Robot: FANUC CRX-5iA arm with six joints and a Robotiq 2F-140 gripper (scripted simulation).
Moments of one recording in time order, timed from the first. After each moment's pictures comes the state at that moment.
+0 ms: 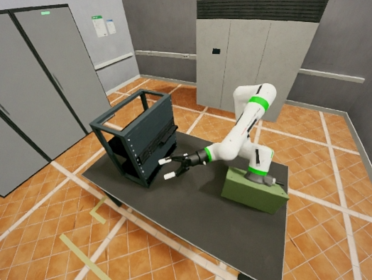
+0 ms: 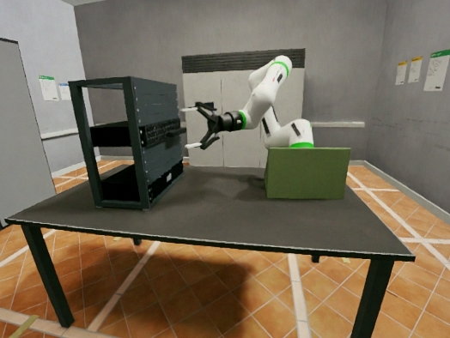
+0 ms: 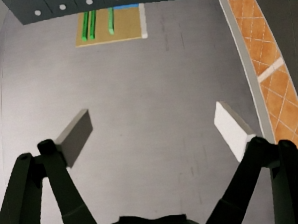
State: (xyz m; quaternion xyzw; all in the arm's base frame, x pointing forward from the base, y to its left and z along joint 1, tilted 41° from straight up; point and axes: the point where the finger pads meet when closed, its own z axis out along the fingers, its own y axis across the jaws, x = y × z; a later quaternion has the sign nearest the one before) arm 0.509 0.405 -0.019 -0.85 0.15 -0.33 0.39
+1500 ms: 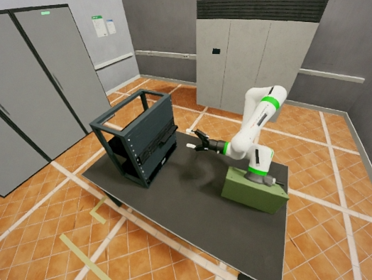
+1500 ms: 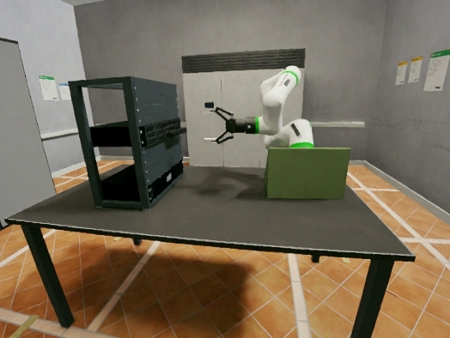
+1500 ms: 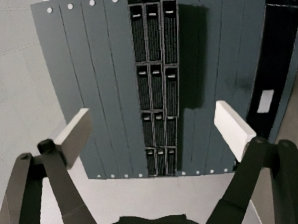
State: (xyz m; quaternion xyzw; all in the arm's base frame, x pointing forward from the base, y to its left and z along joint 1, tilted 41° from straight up) arm 0.516 0.141 0.173 -0.66 0.27 -0.63 0.33
